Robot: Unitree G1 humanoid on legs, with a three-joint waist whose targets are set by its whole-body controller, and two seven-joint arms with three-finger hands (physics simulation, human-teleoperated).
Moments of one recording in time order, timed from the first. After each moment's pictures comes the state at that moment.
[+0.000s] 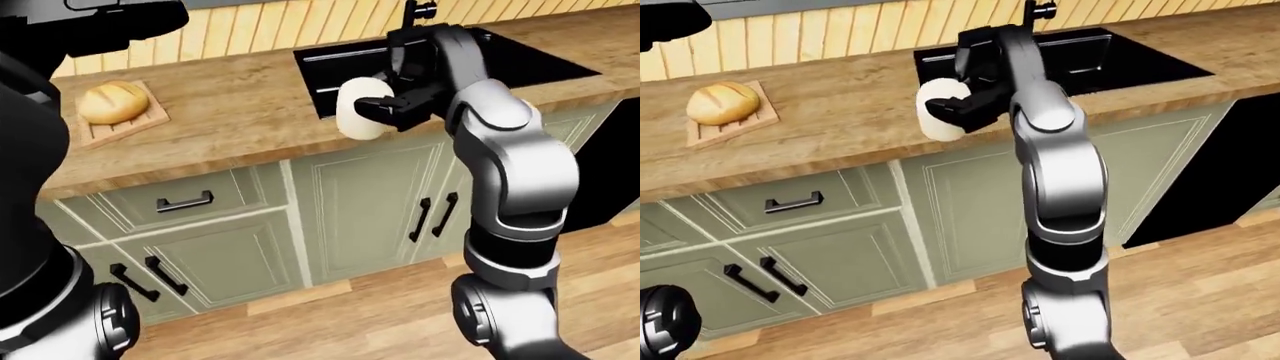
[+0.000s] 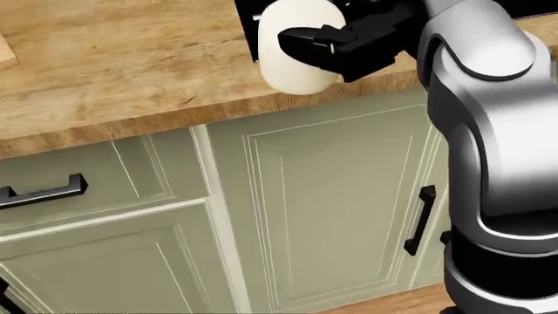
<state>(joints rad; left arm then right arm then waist) -0.95 0.64 0.32 -0.46 -0.66 0.94 0.45 -1.00 -0.18 -0.06 -0.25 -0.09 1.09 0.15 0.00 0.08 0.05</state>
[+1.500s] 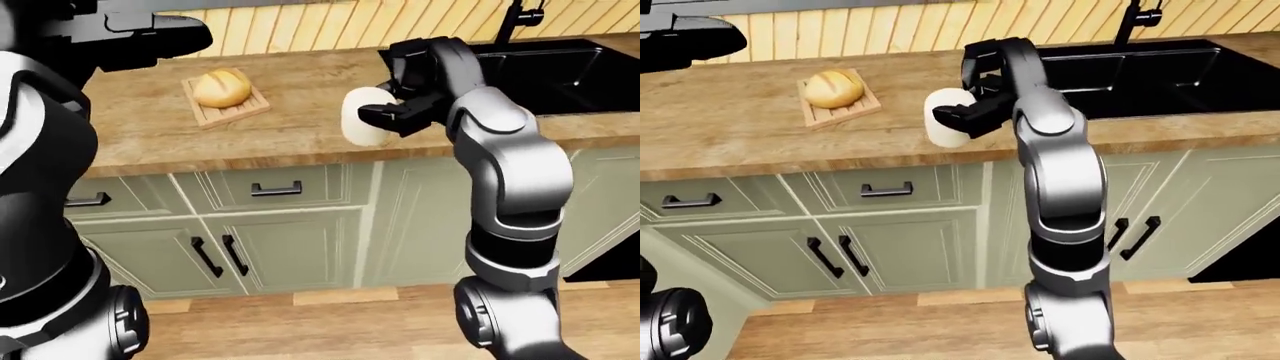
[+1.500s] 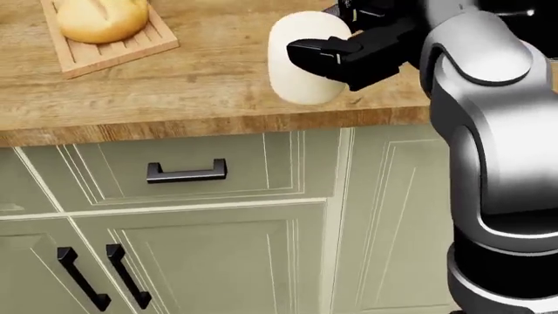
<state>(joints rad) -0.94 0.59 0.29 -0.45 -0.60 0.95 0.40 -0.98 -0.19 -0.06 -0.22 -0.09 1.11 0.15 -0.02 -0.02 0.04</state>
